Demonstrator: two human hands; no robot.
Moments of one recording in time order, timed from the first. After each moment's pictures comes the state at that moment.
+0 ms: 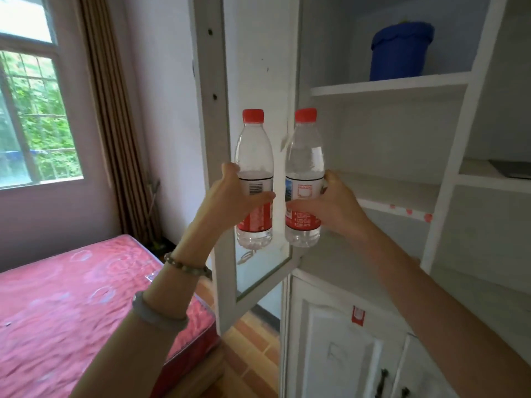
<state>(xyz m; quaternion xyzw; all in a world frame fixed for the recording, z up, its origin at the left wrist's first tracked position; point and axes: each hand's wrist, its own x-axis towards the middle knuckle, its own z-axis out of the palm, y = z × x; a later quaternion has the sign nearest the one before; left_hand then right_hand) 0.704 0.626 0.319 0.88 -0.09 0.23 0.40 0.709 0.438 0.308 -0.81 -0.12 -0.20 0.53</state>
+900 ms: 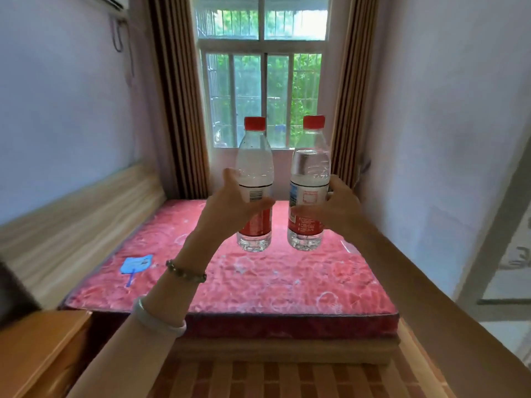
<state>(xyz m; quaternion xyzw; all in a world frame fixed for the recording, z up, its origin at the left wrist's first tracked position) 0.386 0.916 0.279 0.84 0.28 0.38 0.27 0.541 0.794 0.269 -0.72 -0.40 0.05 0.56</state>
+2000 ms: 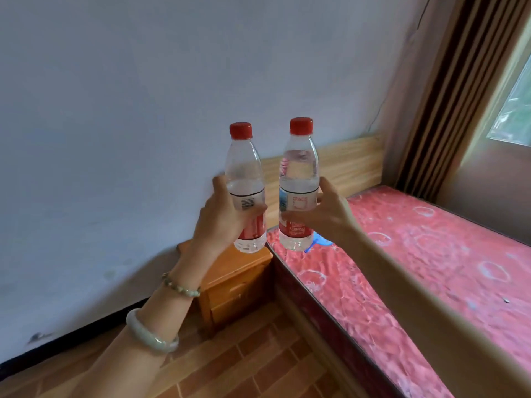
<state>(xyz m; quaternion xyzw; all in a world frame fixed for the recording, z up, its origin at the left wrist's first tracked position) 0.191 1.161 0.193 0.58 0.68 0.45 0.05 0.373 1.217 0.199 -0.44 -0.71 0.32 0.43</state>
